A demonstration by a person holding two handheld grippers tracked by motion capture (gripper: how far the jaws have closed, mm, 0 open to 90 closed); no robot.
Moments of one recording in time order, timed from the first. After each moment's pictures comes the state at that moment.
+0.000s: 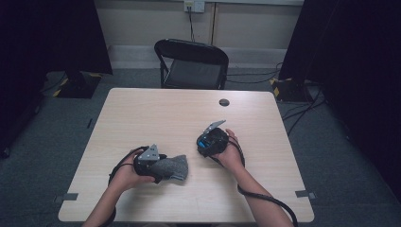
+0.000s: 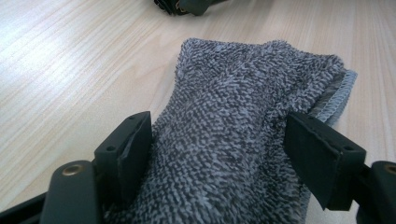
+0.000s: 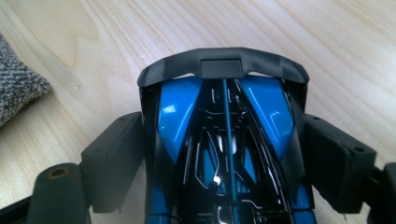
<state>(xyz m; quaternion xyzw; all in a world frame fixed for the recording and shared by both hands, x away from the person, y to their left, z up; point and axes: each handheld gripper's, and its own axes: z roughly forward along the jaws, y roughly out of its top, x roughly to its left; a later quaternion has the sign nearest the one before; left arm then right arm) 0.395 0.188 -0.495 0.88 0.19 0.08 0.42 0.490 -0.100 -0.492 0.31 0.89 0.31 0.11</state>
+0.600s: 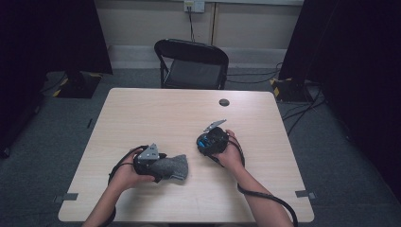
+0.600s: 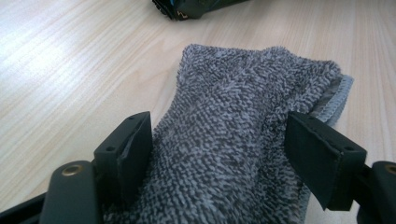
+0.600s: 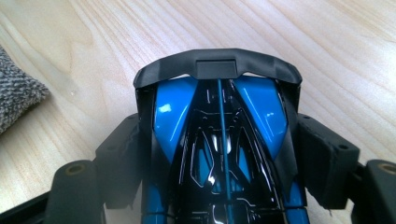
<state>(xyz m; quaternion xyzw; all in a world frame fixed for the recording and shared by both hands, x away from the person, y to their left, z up) 0.396 0.188 -0.490 0.88 0.19 0.09 0.42 0.489 -0.099 -0.490 0.33 0.89 0.30 0.11</state>
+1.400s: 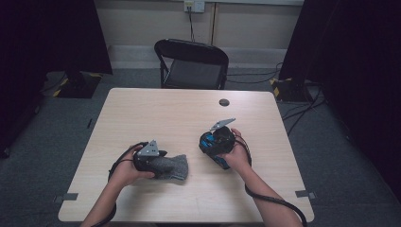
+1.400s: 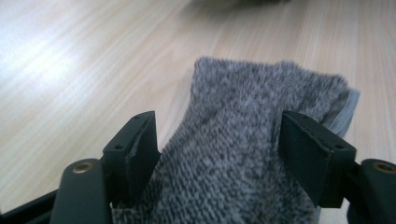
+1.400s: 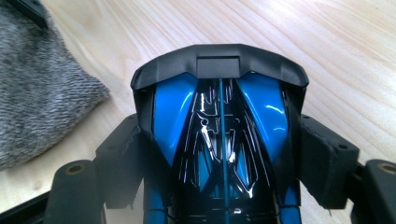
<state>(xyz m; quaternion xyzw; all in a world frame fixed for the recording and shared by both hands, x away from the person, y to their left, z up) 0.403 0.189 -0.488 0.89 0.19 0.09 0.41 0.474 -0.117 -0.464 0.31 0.88 0.35 0.08</state>
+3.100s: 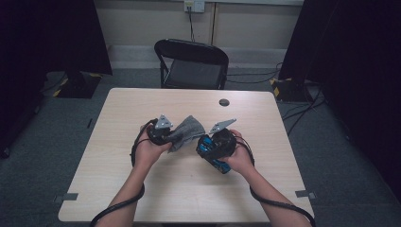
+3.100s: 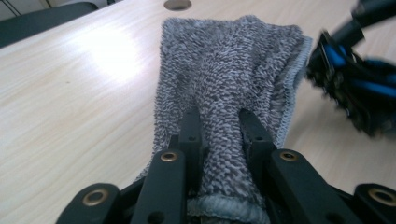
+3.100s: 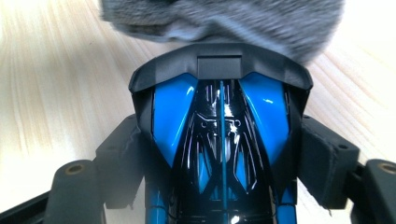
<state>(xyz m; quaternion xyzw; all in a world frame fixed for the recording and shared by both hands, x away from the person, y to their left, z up) 0.453 0.140 -0.438 0.82 0.35 0.15 0.42 0.451 -0.115 -0.440 0.26 0.89 0.37 0.05</state>
